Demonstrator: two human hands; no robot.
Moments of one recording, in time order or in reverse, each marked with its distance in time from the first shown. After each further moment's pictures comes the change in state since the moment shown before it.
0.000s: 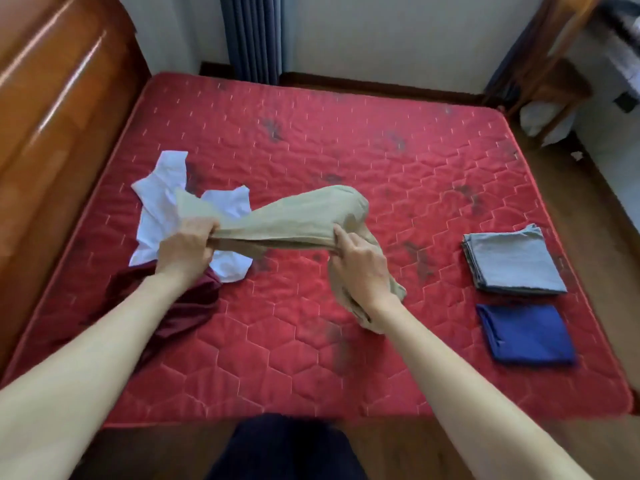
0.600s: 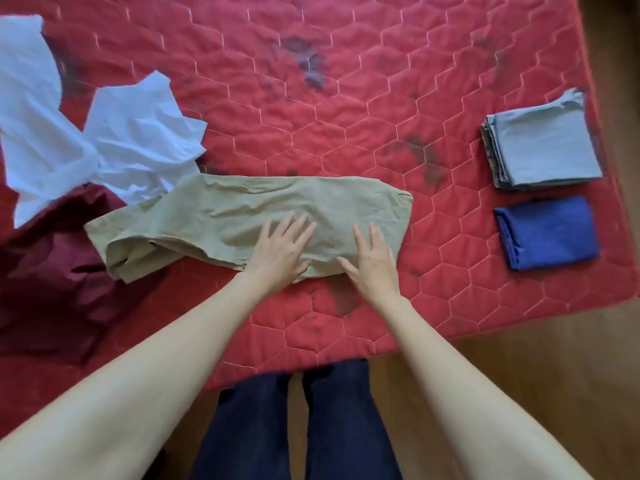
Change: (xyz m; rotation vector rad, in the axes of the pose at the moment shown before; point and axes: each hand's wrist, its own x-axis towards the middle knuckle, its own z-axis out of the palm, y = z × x) left_hand -0.024 0.083 0.267 0.195 -0.652 0.533; right_hand -0.087 0.122 0.180 -0.060 -0.467 0.468
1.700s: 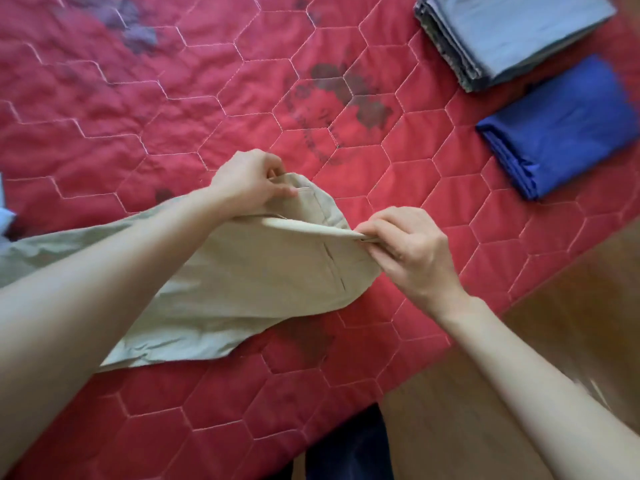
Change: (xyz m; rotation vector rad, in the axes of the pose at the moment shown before) left_hand 0.256 0.062 0.015 -0.393 -0.162 -0.022; right_hand 0.041 0.162 0.012 0.226 0.552 -0.208
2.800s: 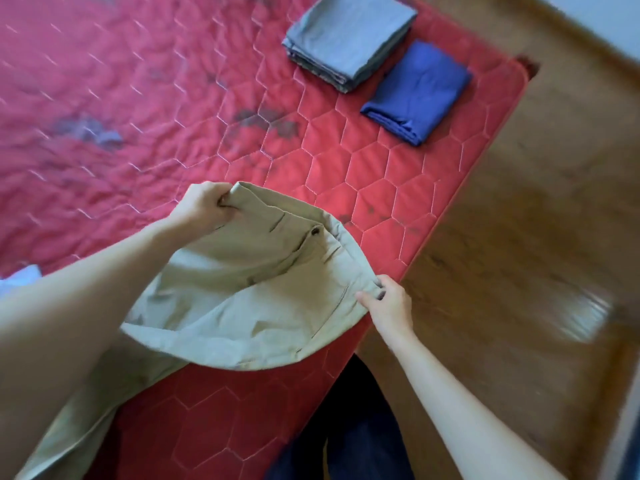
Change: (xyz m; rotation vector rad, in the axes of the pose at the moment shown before) left_hand -0.102 0.019 -0.036 0.155 0.055 0.335; right_hand -0.186 -0.106 0.009 0.442 0.170 1.293
